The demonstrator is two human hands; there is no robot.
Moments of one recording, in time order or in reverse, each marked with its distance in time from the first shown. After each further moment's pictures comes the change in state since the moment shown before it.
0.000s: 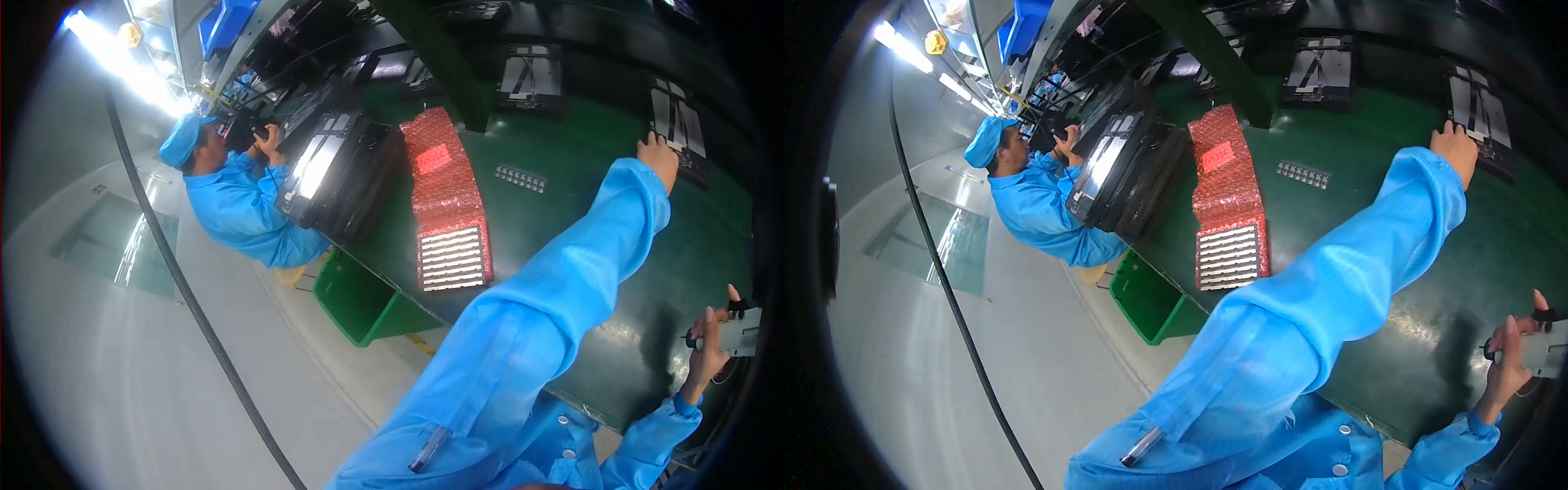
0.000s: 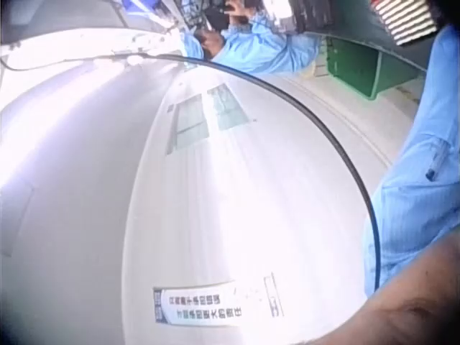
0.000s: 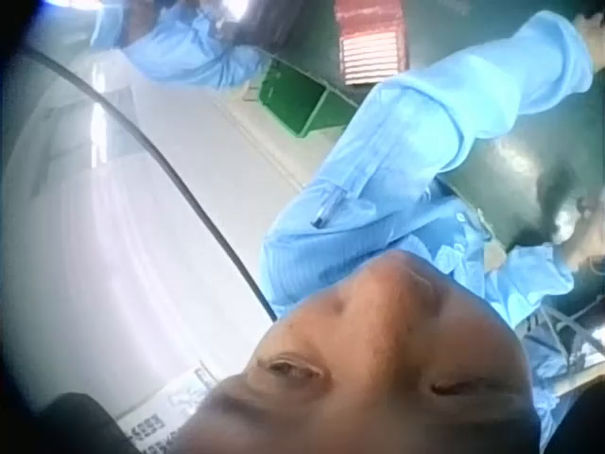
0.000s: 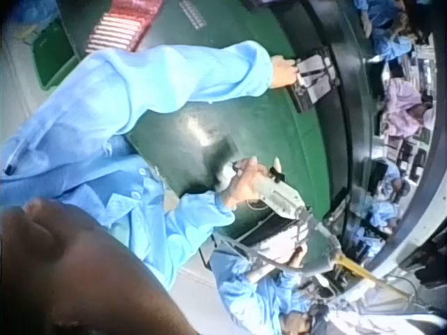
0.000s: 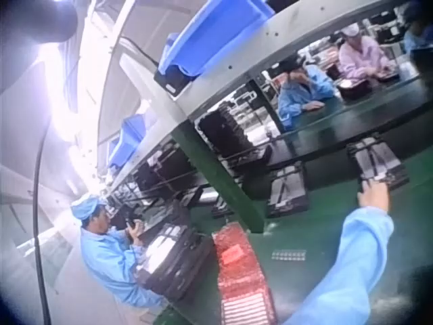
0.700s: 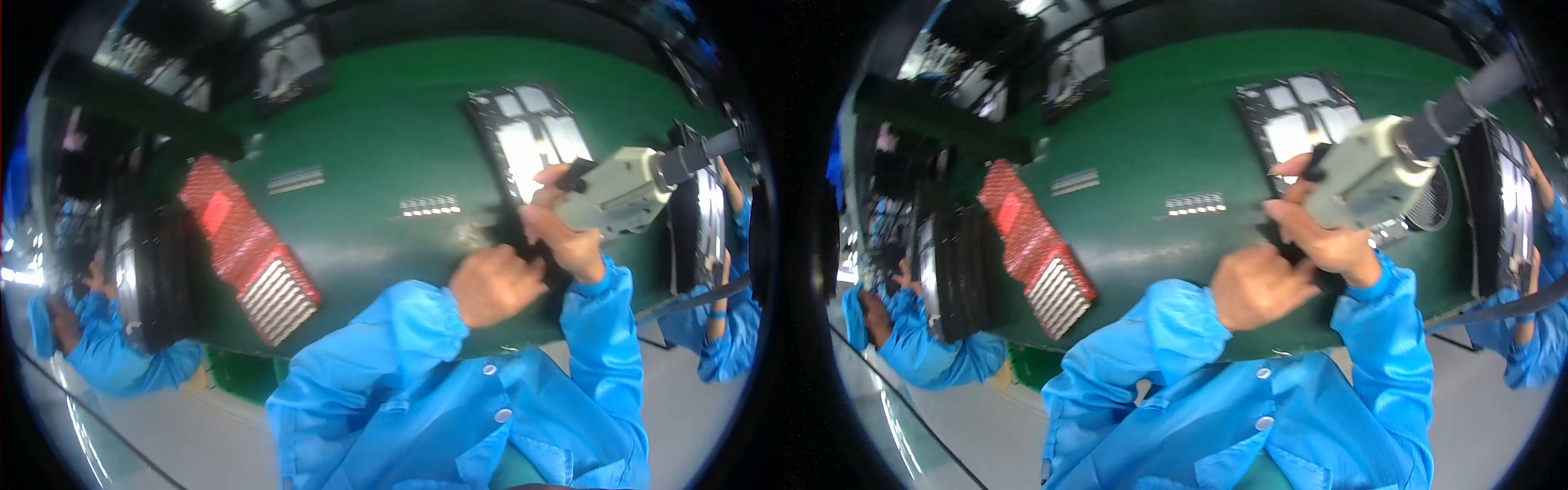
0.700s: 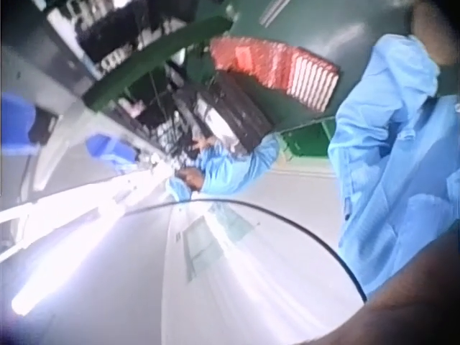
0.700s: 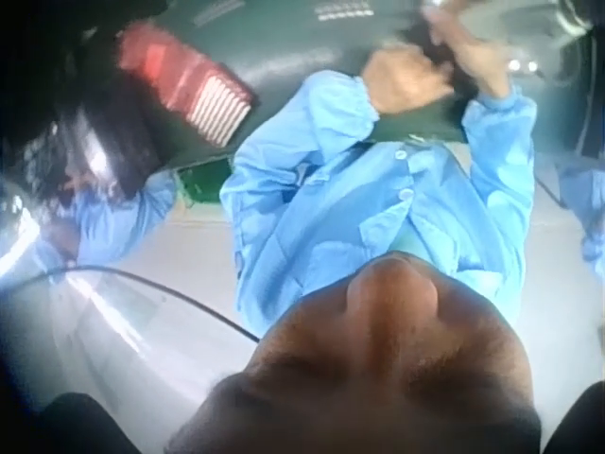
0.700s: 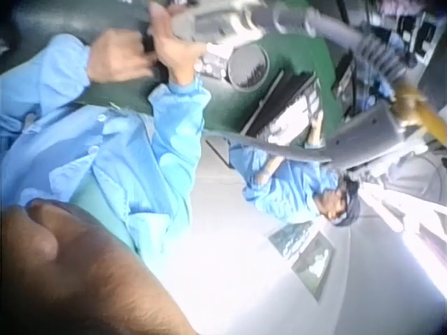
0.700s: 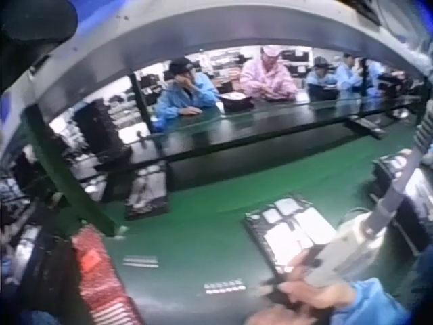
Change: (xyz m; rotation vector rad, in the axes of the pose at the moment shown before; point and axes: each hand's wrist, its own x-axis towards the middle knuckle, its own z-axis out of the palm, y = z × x) left_hand -0.241 0.048 -0.051 -0.620 0.273 0.756; right_hand 0.002 -0.048 0.053 0.039 -0.245 0.156
